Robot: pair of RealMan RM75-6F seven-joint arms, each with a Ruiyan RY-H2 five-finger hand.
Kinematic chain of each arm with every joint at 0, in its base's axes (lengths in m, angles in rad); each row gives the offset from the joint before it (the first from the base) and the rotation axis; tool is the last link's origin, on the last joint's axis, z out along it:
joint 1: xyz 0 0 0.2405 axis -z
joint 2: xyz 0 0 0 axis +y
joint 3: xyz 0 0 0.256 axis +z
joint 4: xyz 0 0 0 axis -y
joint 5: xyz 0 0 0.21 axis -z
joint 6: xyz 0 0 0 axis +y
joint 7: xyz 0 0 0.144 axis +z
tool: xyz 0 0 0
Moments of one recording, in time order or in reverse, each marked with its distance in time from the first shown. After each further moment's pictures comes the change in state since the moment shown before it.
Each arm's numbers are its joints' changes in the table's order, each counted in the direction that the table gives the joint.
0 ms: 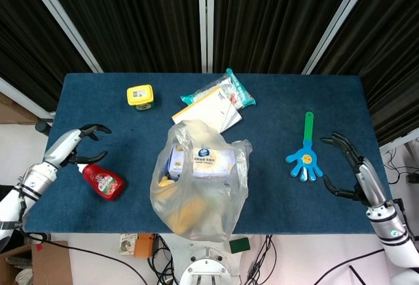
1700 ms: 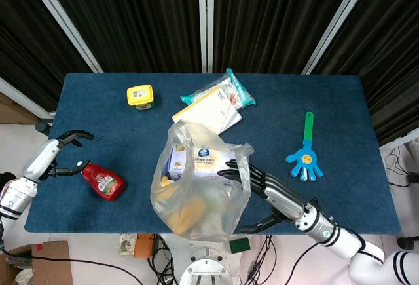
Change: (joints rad) left arm -0.124 0.065 -0.029 0.066 -0.076 0.131 -0.007; right arm -0.311 -0.006 -0.006 0.450 0.194 -0.285 -0.144
